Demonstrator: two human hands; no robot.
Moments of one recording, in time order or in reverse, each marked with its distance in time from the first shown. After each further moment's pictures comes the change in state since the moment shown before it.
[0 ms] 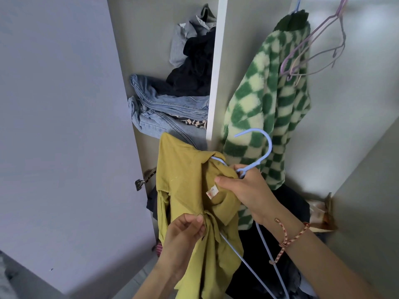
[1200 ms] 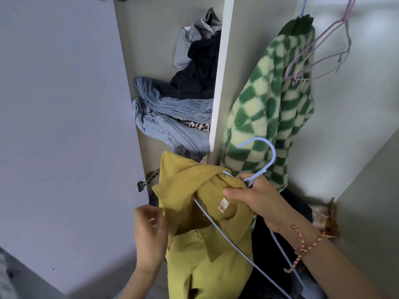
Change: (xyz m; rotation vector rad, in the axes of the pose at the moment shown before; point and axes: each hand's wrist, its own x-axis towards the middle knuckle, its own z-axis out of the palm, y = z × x) left_hand 0.012 0.017 -0.039 0.757 0.482 0.502; right_hand -0.003 0.002 -0.016 -0.090 -0.116 0.041
